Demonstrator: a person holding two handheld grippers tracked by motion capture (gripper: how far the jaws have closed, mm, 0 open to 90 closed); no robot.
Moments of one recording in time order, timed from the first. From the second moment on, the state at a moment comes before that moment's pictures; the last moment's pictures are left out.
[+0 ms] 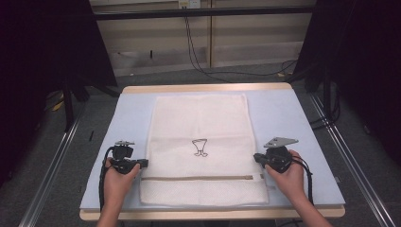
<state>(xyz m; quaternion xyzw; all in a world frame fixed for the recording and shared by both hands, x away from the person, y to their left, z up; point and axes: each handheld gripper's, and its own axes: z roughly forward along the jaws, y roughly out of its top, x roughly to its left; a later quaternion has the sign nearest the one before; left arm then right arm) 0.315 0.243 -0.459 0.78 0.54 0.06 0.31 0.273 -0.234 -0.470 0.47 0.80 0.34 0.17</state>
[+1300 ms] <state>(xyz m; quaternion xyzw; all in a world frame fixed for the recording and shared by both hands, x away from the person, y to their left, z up) 0.316 0.150 -0.426 0.80 0.46 0.00 0.38 0.237 -0.258 -0.459 0.43 0.79 0.40 0.18</state>
